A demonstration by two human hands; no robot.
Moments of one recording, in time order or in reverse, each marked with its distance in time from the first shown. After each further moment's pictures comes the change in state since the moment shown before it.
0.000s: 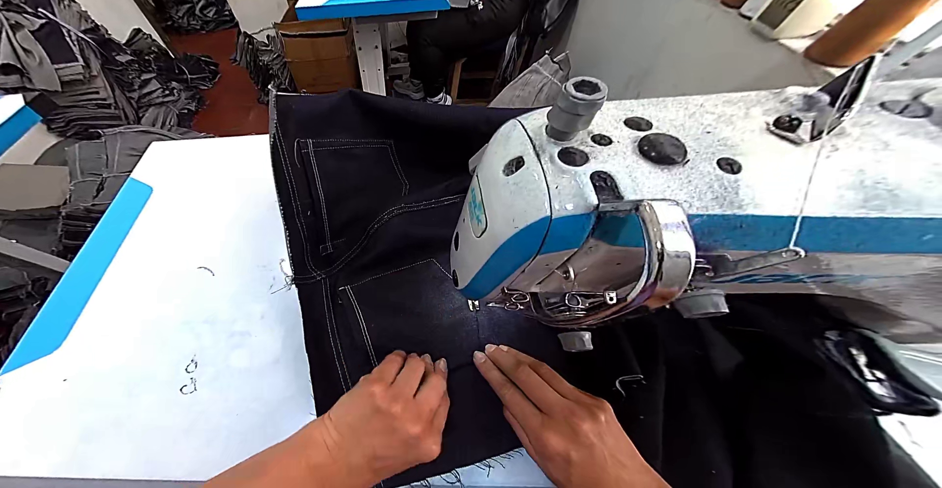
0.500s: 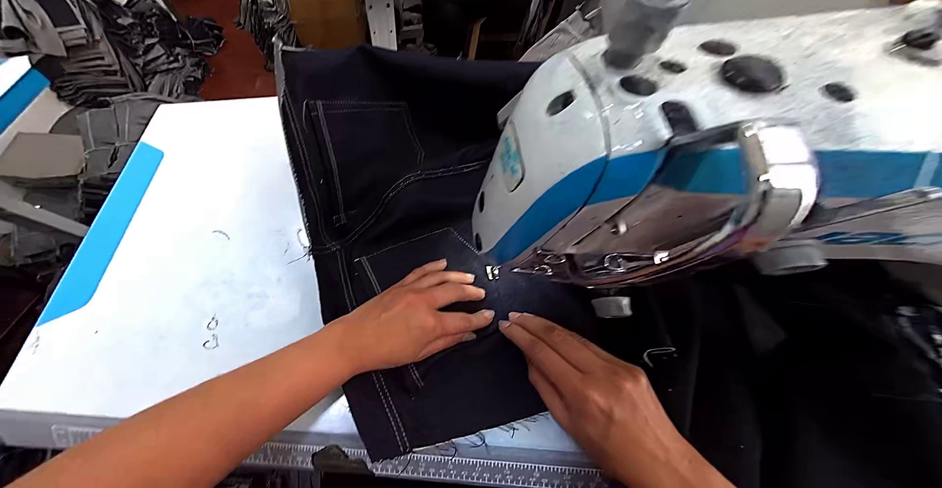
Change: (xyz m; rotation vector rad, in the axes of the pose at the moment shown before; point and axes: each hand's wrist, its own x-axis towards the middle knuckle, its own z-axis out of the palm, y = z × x) left_hand 0.010 -0.045 0.041 -0.742 -0.080 -0.033; right_hand -0.001 0.003 -0.004 0.114 0.004 0.091
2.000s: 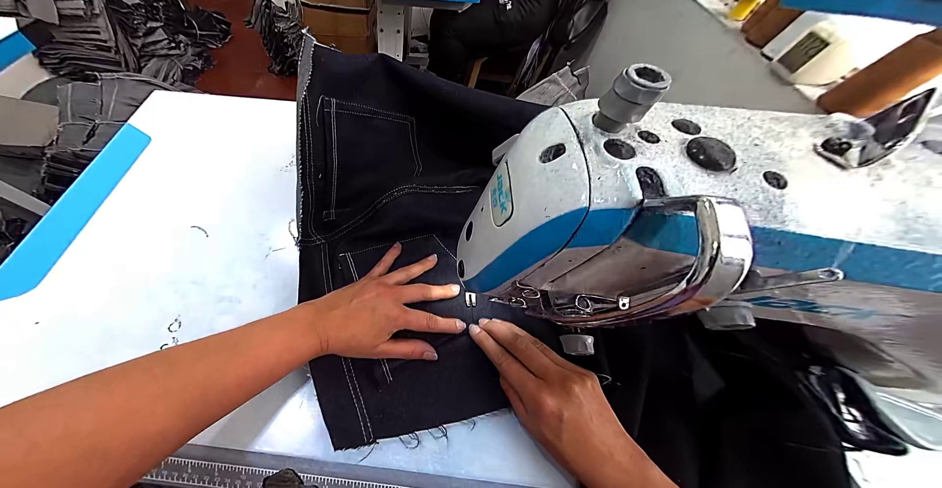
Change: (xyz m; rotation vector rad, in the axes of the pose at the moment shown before) left_hand -0.002 -0.031 -0.006 0.017 -0.069 -0.044; right_hand 0.015 0.027 0.007 -0.062 -0.021 -0.119
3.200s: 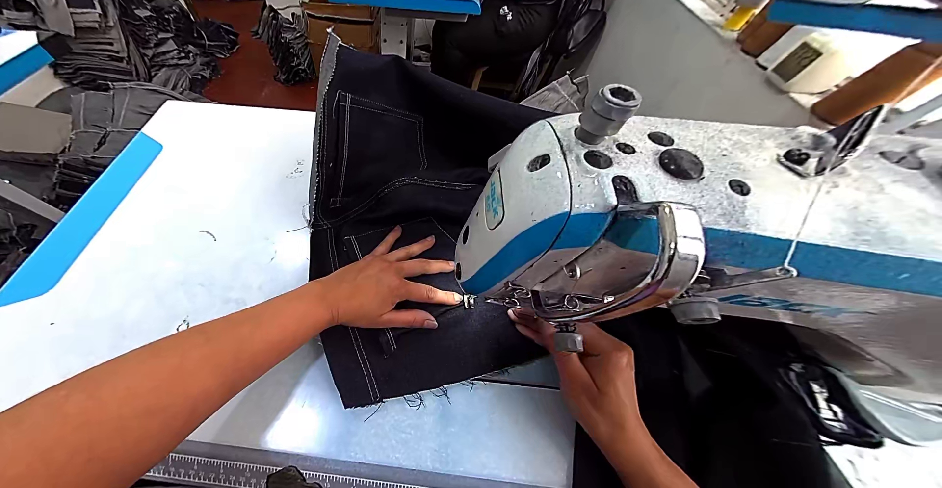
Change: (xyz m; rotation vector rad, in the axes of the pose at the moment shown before) left_hand 0.015 -0.026 -0.011 0.012 -0.008 -0.010; right_hand 0.004 0.023 -0.008 0.505 0.237 0.500
